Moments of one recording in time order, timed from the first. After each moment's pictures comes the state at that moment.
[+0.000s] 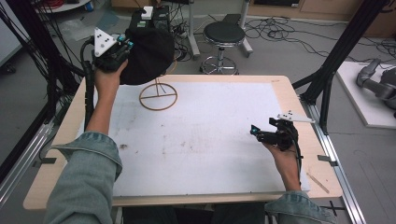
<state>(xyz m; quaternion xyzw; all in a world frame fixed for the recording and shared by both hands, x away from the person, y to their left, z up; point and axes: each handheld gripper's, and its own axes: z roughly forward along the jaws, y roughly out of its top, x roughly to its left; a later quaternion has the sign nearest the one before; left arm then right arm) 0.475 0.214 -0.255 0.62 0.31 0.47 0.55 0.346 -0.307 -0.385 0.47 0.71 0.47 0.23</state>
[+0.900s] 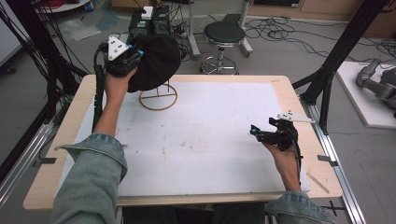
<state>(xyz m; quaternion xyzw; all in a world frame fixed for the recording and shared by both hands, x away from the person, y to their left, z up) 0.486 0.201 -0.279 0.65 0.32 0.44 0.53 0.346 -0.306 -0.385 0.47 0.71 0.47 0.23</state>
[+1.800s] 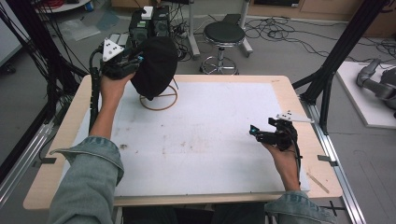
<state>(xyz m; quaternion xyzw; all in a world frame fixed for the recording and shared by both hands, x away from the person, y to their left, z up) 0.483 0.216 -0.286 0.65 0.34 0.41 0.54 0.346 -0.305 -0.385 0.47 0.71 0.47 0.23</state>
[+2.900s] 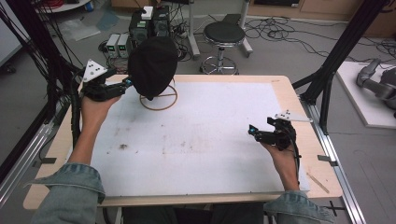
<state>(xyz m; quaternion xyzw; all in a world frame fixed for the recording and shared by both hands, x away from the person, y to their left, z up) 0.419 0.249 -0.311 0.68 0.37 0.37 0.51 0.348 -0.301 -0.385 0.46 0.72 0.47 0.23</state>
